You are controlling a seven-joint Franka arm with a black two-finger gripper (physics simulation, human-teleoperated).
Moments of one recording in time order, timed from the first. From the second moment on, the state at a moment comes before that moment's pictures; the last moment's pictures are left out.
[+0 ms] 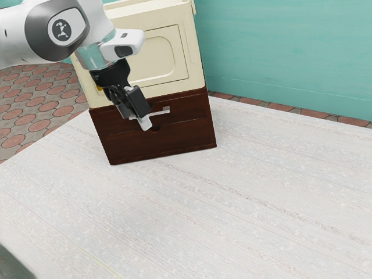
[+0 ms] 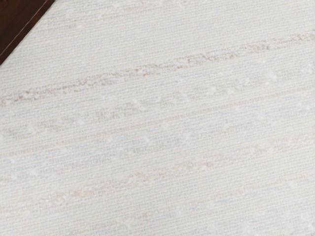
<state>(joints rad) -0.03 0.05 0.17 -1.40 -0.10 1.56 0.36</state>
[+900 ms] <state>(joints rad) -0.02 -0.08 0.16 -1.38 0.02 1.56 0.67</state>
